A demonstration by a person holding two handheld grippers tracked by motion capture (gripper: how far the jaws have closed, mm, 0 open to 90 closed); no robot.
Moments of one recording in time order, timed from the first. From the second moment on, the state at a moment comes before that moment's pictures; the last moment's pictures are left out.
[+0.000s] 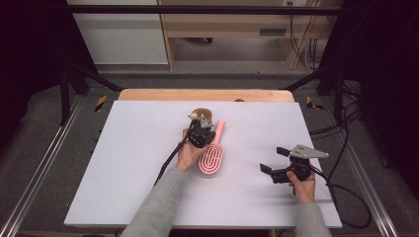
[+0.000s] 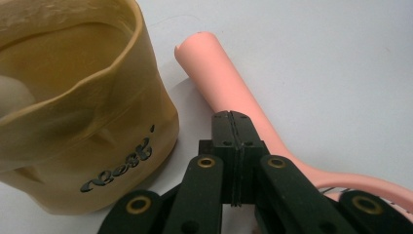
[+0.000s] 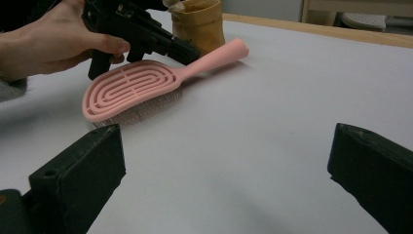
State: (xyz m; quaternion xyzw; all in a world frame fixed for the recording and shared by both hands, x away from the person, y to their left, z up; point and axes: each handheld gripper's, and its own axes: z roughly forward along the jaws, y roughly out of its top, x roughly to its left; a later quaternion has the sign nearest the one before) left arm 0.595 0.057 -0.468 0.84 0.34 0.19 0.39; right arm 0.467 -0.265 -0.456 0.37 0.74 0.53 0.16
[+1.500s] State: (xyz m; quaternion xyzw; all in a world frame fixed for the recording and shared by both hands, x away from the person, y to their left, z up) left arm 0.603 0.043 -0.461 0.84 0.37 0.19 0.36; right arm 0.467 -0.265 -0.456 0.36 0.74 0.54 0.16
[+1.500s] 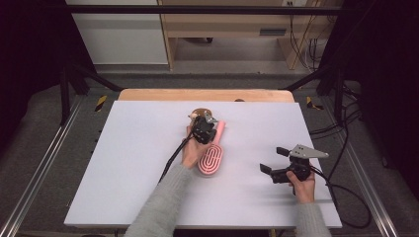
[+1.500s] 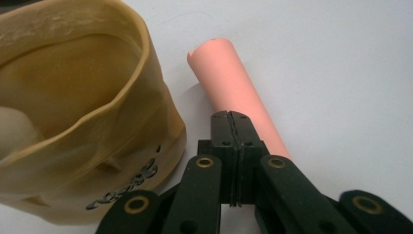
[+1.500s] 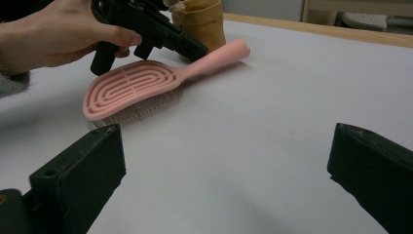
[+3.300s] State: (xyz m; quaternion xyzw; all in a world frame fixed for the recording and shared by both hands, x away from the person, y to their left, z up) left arm 0.600 0.035 -0.460 0.86 0.33 0.18 0.35; right arm 0.468 -0.264 -0.457 0.36 0.74 0.54 0.16
